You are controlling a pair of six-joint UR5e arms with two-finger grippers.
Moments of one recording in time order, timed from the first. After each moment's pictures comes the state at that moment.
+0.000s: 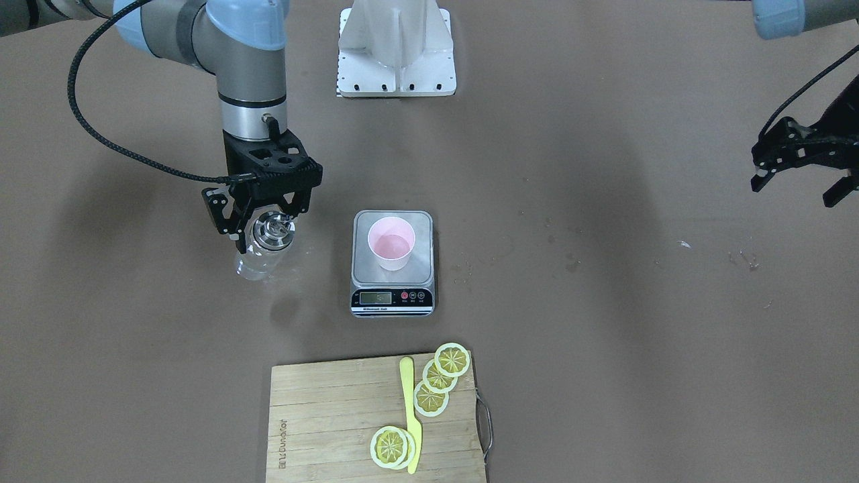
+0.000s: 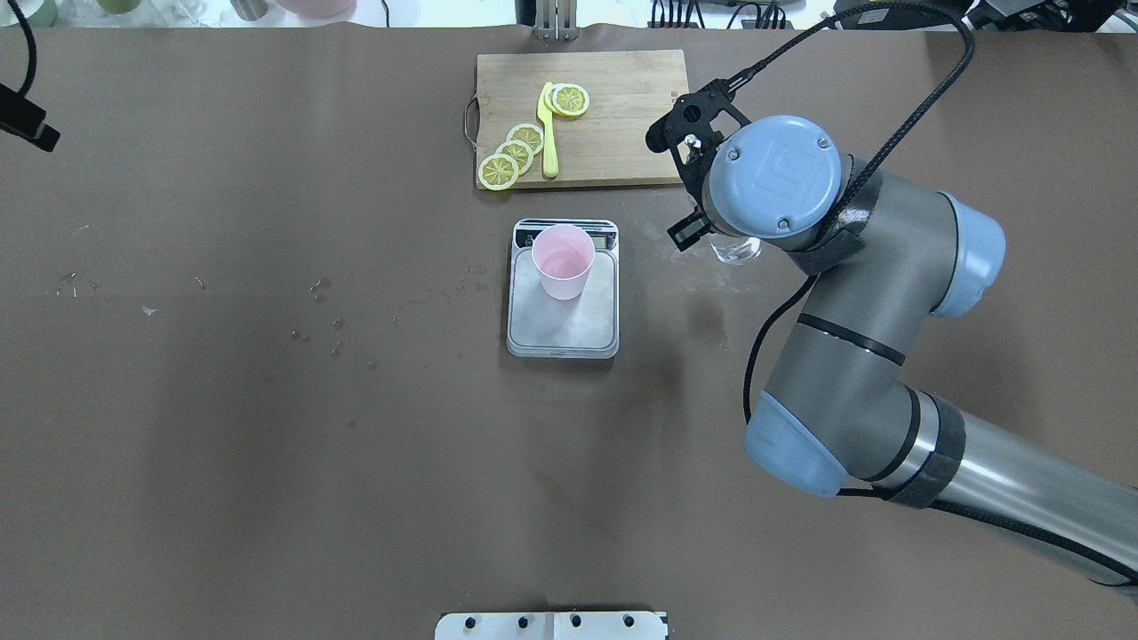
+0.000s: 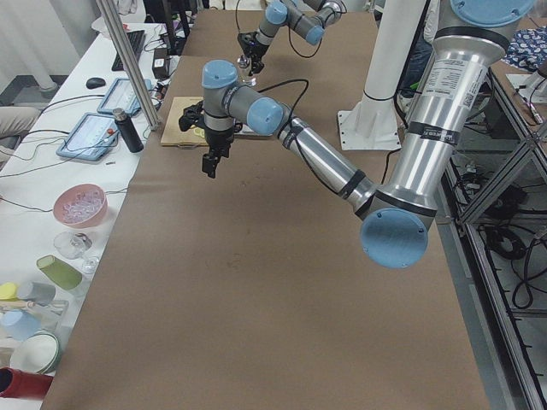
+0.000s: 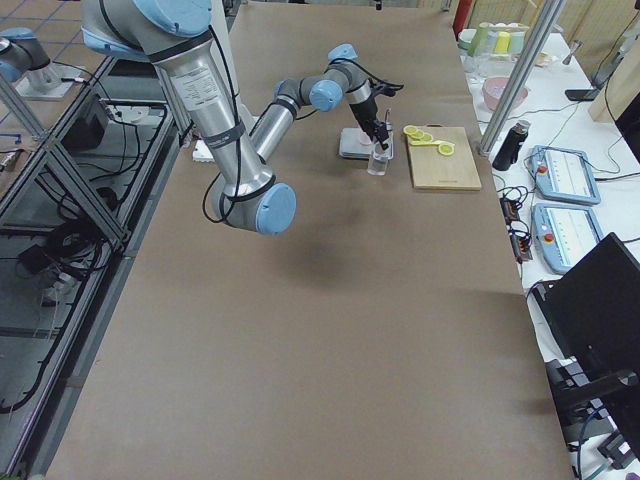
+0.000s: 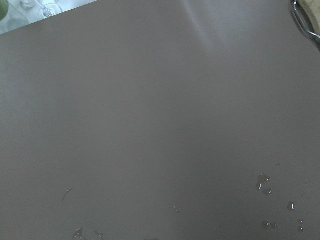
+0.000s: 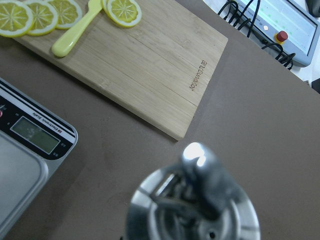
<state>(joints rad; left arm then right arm) -1.29 -1.83 -1.96 -1.40 -2.26 -0.21 0.62 -0.98 1.86 -1.71 1.48 0.54</state>
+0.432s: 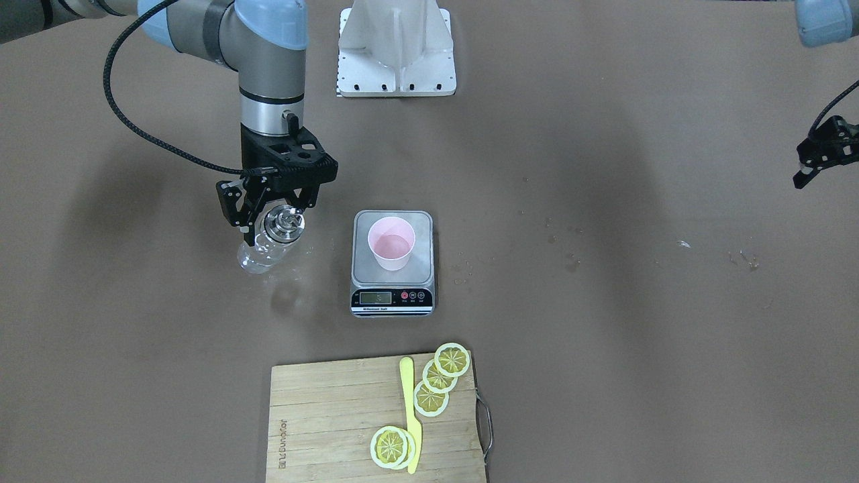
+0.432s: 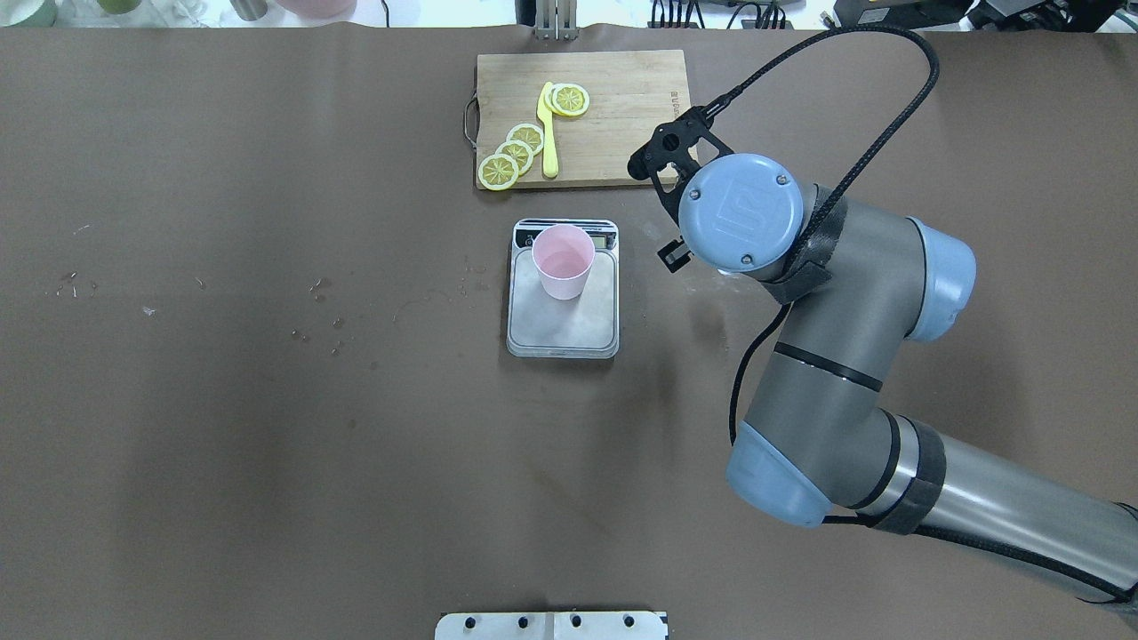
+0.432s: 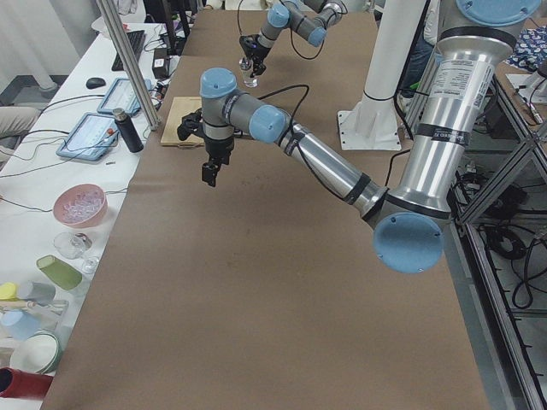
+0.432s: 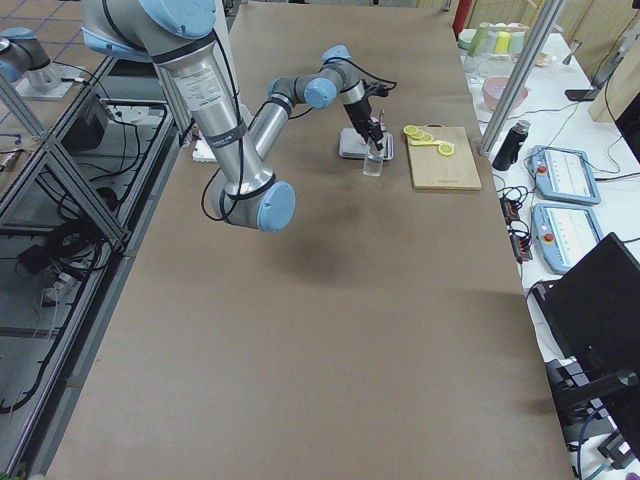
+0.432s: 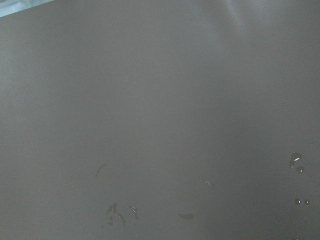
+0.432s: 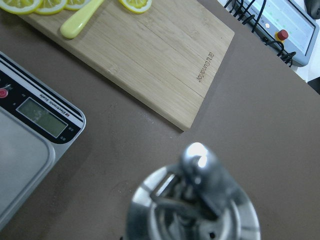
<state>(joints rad) -1.36 -1.71 -1.91 -1.53 -2.30 -0.17 0.57 -0.96 1.86 -1.78 1.42 0.54</state>
